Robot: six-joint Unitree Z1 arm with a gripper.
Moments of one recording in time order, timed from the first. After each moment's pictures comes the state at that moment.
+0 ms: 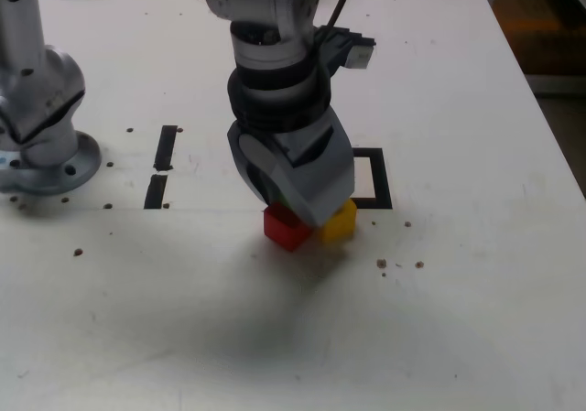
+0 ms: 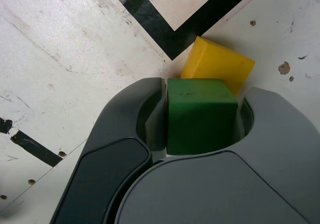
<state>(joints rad) -0.42 1.78 -1.15 0.88 0.13 0.30</state>
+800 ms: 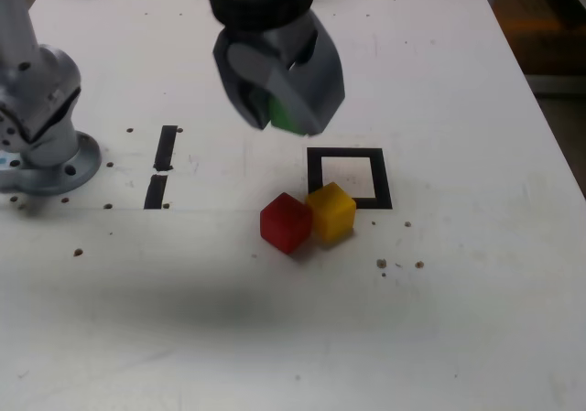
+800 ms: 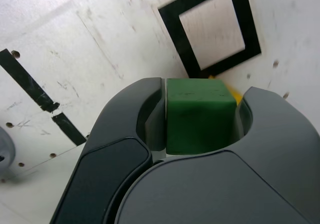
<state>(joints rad) -0.21 1.62 -1.25 1.06 0.12 0.23</state>
